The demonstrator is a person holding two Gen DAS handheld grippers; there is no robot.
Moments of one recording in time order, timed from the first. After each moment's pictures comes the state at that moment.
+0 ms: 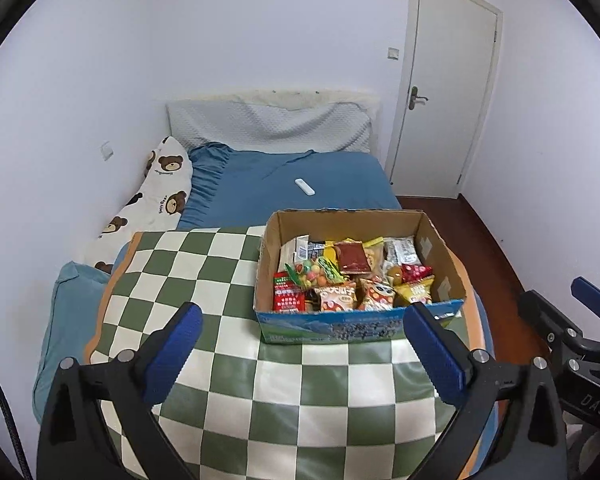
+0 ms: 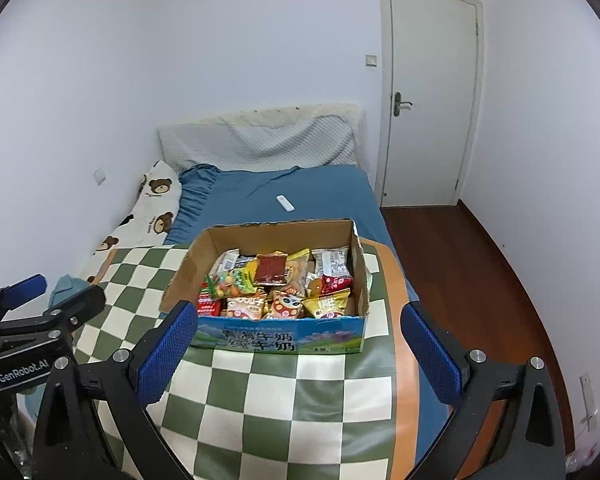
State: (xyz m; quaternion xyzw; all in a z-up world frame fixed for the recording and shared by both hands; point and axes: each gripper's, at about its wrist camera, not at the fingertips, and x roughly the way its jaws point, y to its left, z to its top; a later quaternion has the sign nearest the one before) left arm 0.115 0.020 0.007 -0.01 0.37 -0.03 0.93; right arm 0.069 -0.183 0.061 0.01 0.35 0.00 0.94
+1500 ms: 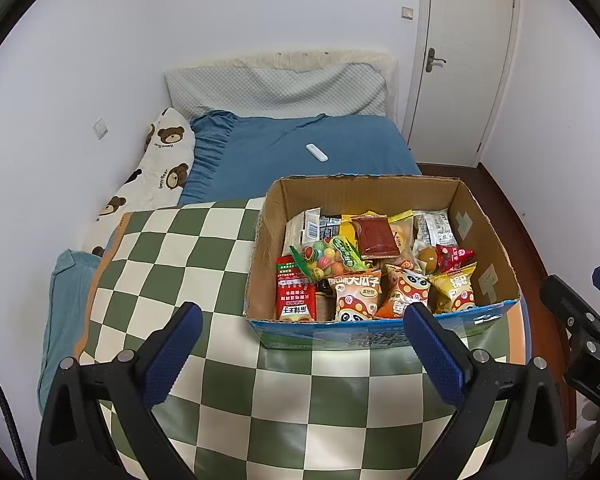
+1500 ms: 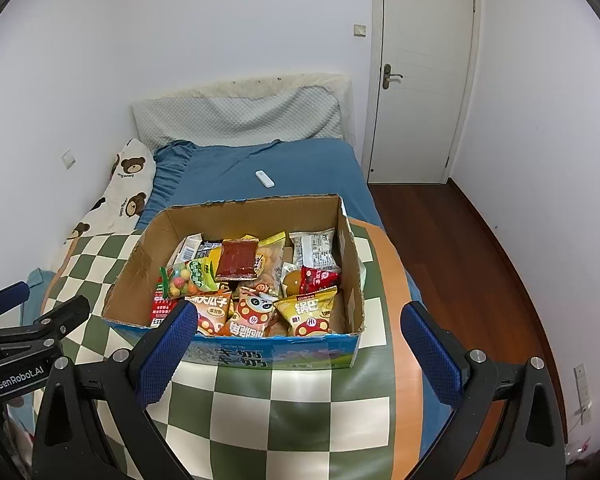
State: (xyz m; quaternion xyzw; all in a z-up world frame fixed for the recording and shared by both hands) left arm 0.193 0.008 -0.058 0.01 0.43 -0.01 0.90; right arm 0.143 -0.194 -0.011 0.01 0.39 -0.04 0.92
